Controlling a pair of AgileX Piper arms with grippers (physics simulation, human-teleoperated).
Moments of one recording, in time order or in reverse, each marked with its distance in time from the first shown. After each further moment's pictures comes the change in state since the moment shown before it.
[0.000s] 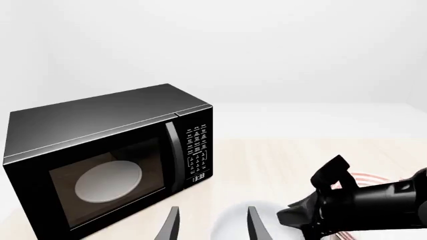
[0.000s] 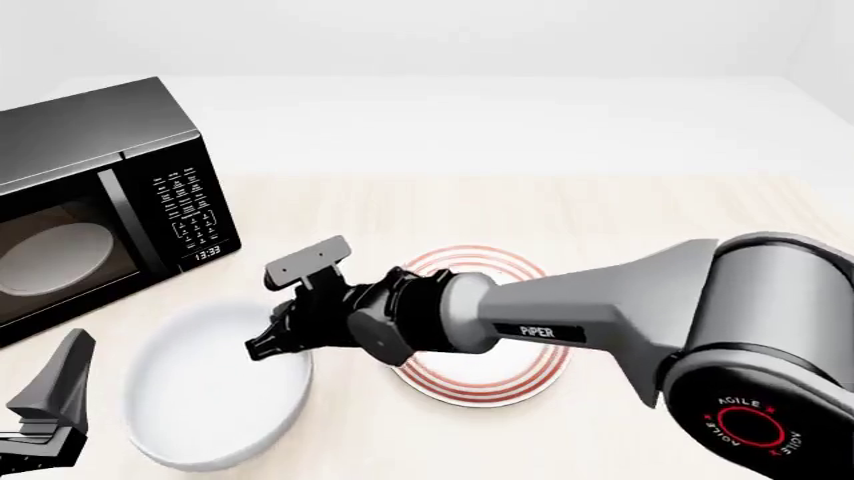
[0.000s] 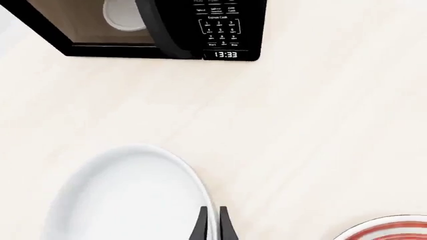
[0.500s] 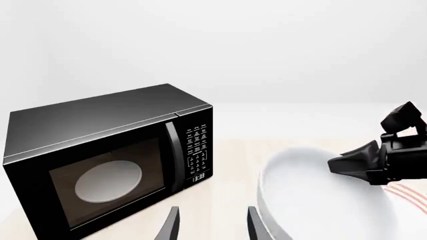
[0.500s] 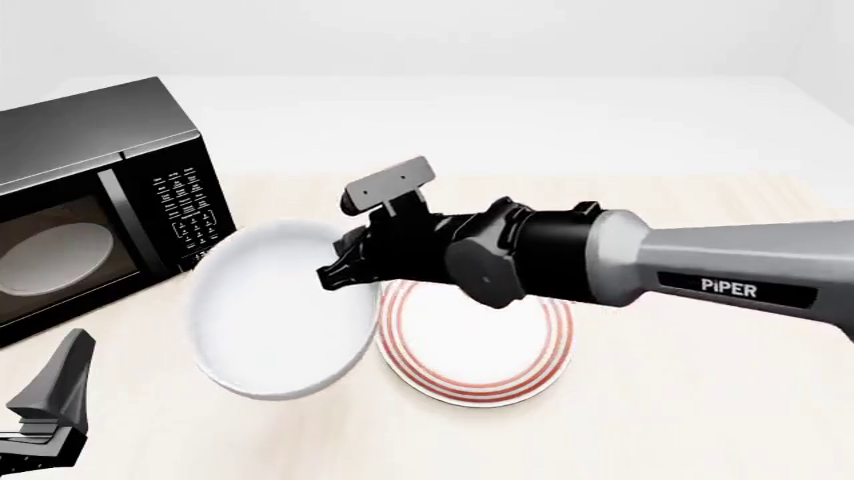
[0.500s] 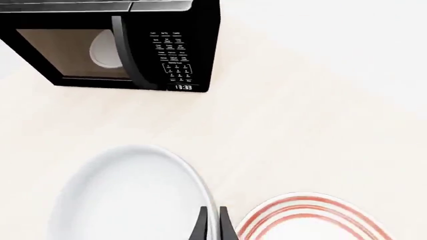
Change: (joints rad) left arm 0.000 0.000 0.000 0.000 0.000; right arm -0.134 -0.317 0.189 0.021 -0.102
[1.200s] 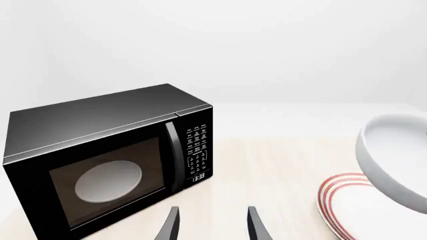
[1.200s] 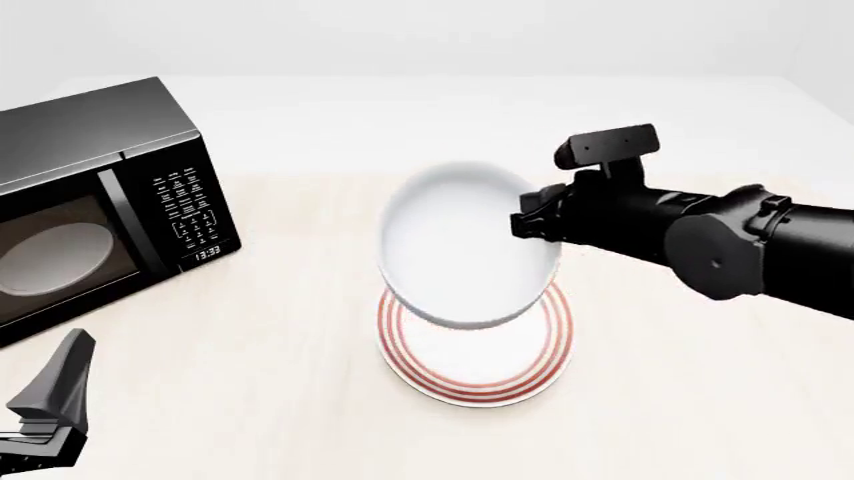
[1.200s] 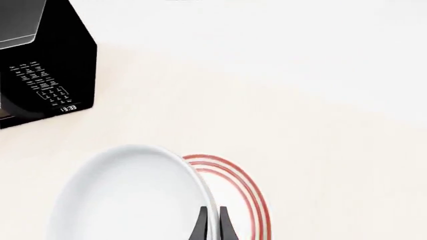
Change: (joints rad) left arm 0.000 0.000 0.000 0.000 0.000; right arm -0.385 -0.394 0.357 -0.020 -0.027
